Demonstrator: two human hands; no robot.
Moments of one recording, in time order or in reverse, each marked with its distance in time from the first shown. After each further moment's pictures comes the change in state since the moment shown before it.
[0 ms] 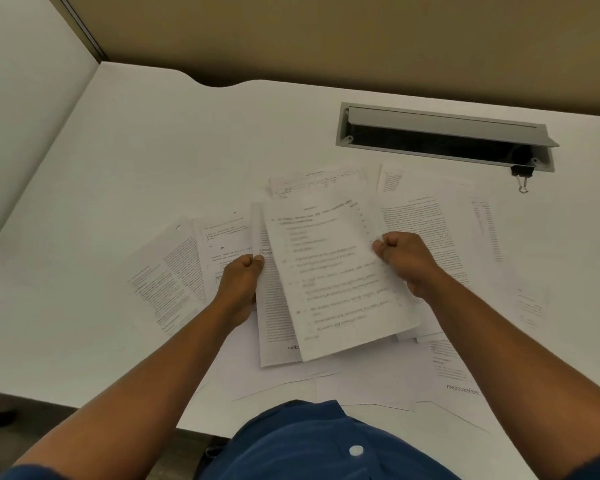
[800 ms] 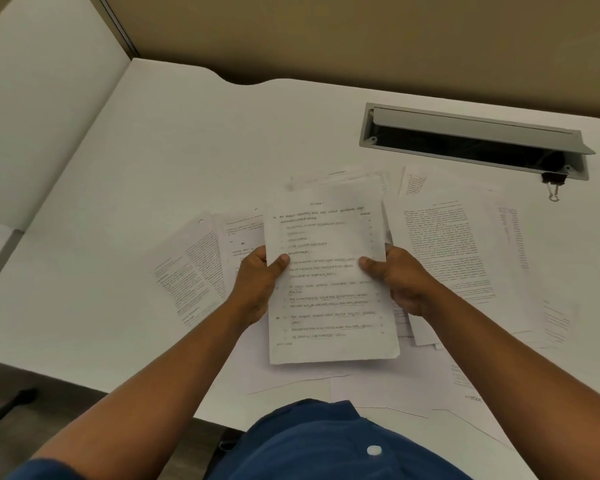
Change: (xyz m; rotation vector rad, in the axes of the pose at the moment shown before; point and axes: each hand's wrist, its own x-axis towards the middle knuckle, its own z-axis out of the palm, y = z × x) left_hand -0.012 0.004 -0.005 -0.072 -0.049 0.151; right_hand -0.017 -0.002 0.040 0.332 -0.317 0.071
